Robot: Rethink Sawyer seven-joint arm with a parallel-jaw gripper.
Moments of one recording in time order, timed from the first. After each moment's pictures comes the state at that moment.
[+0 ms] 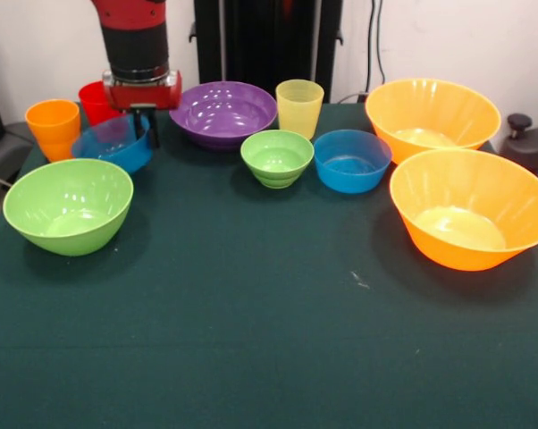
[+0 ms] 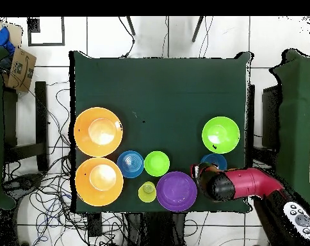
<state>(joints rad) -0.97 -0.61 0.44 1.93 -0.90 0.39 1.87</state>
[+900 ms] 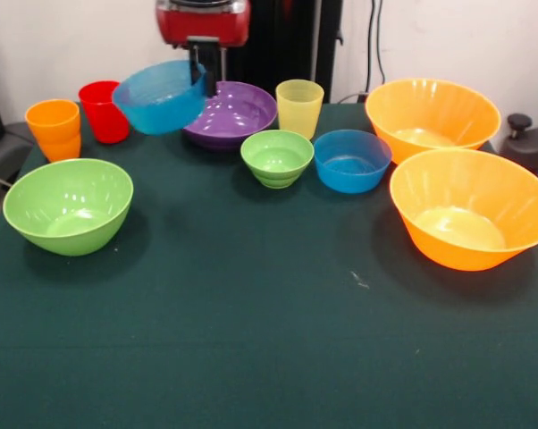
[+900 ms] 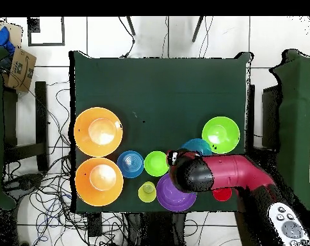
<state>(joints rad) -0.78 -0.91 0.49 2.03 -0.55 0.52 1.87</state>
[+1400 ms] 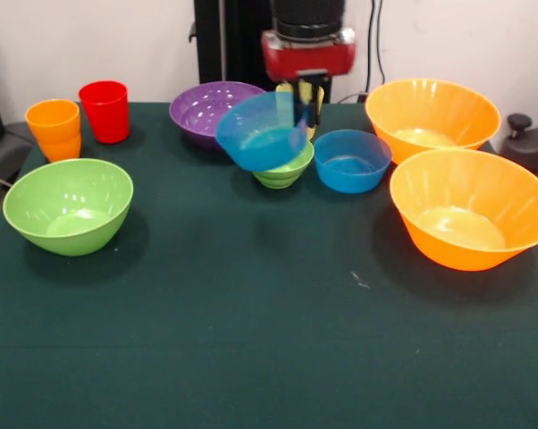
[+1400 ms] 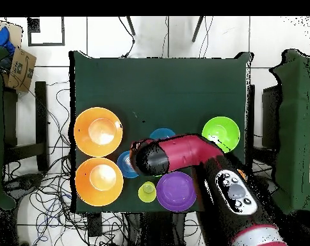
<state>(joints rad) -0.54 -0.80 0.46 1.93 -0.50 0.51 1.89</state>
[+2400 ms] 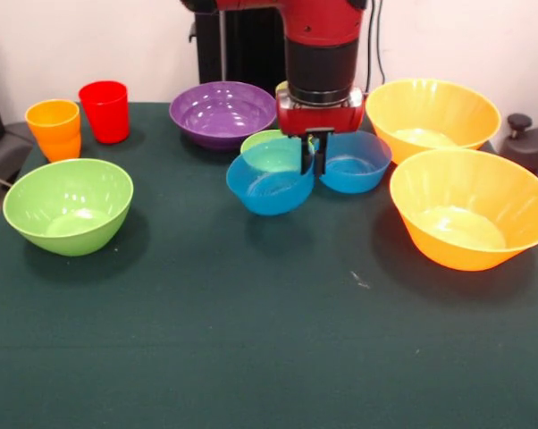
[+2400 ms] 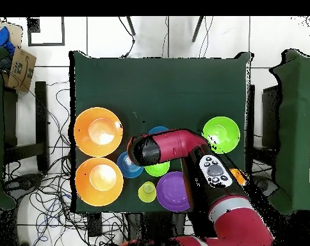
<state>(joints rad) -0.43 -0.62 0.32 1.80 -0.49 0.44 1.95</state>
